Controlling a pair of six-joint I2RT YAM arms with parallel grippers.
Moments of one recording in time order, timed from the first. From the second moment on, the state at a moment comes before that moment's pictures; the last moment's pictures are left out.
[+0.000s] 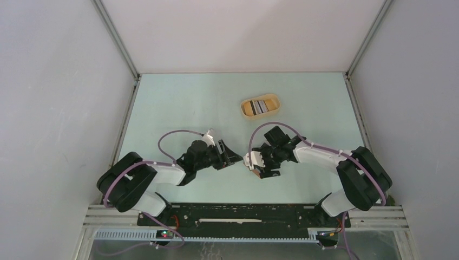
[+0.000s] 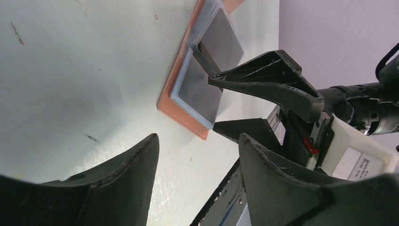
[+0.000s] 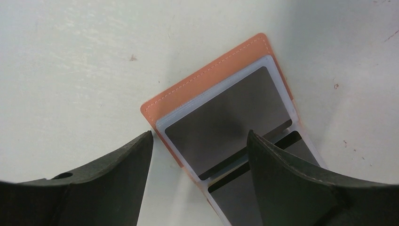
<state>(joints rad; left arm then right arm) -0.69 1.44 0.32 0.69 0.29 -1.06 0.66 1.48 0.76 -0.45 -0.47 -1.15</state>
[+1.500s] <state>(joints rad) -0.69 1.63 0.32 0.97 0.36 -1.24 0.63 1.49 0.79 -0.40 -0.45 -0.96</state>
